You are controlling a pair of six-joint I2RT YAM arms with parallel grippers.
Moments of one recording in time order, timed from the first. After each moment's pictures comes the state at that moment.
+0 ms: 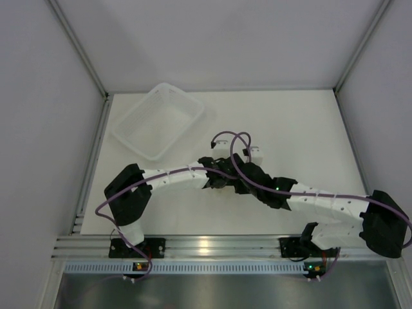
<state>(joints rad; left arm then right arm) -1.05 1.77 1.24 -0.63 -0.57 -0.92 1.01 1.19 0.68 -0.21 0.40 0.78</state>
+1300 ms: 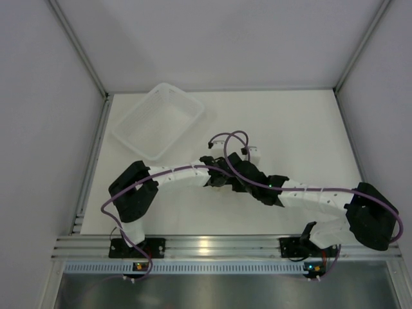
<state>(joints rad) -1.02 1.83 1.24 -0.62 -0.56 -0.94 0.98 1.31 0.69 -0.14 0.40 0.83</state>
